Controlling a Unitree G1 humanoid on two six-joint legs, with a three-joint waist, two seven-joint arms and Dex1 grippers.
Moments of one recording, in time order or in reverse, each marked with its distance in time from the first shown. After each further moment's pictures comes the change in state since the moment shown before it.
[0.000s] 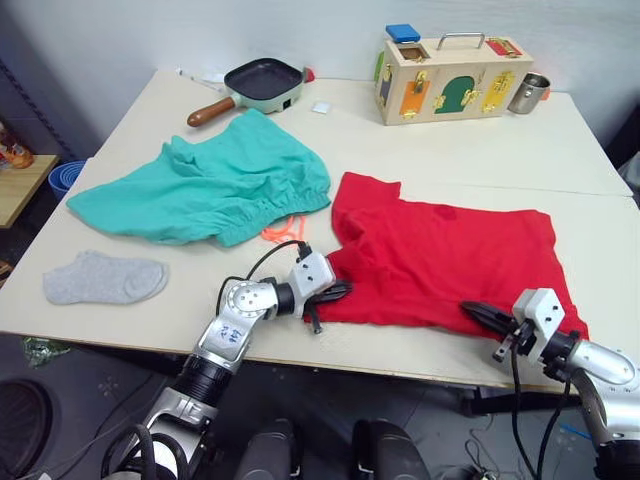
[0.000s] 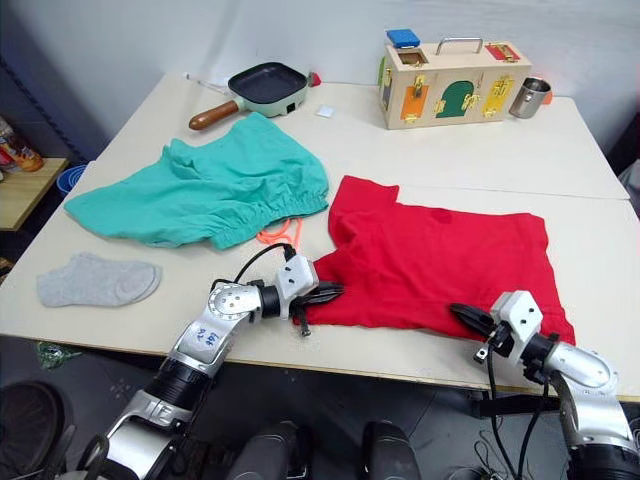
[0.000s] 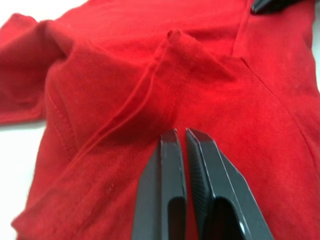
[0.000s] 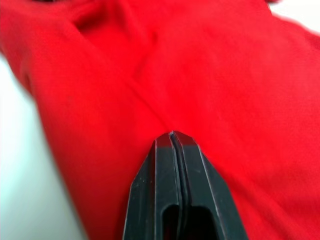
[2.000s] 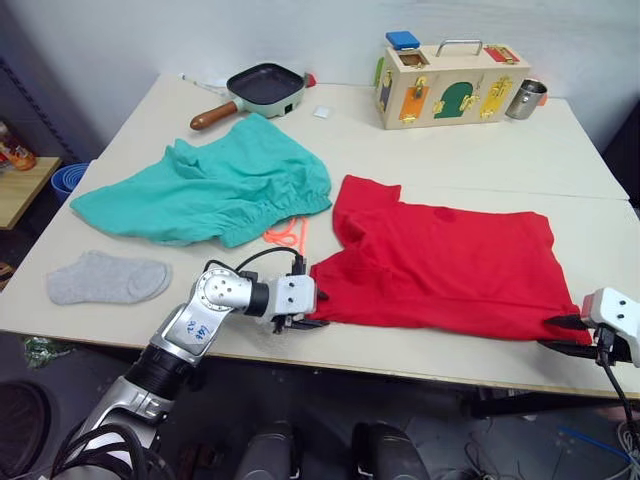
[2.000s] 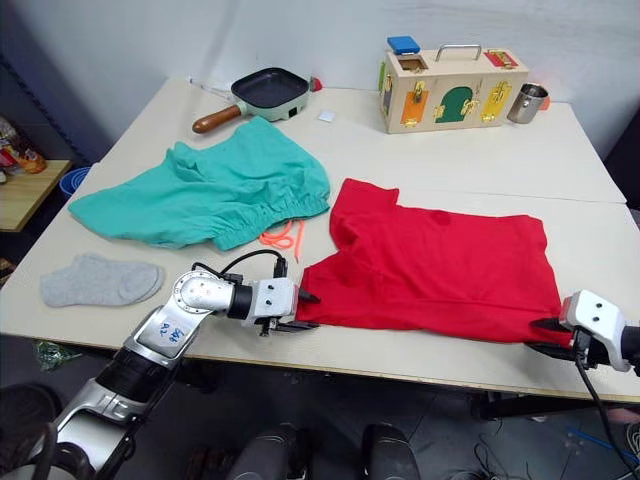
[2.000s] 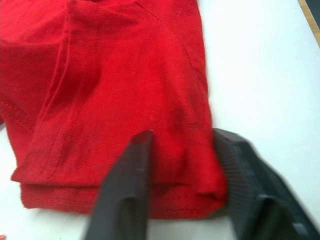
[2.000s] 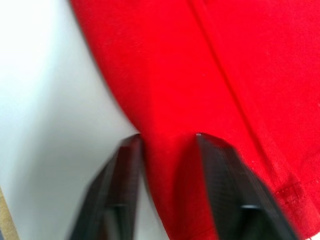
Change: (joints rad) left arm -0.024 0.252 -0.081 -0.117 0.060 -0.059 -0.279; right arm -0.201 -0.385 0.079 0.468 -0.194 -0.136 0.377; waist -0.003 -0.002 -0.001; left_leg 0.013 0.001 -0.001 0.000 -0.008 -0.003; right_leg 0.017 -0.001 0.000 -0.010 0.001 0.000
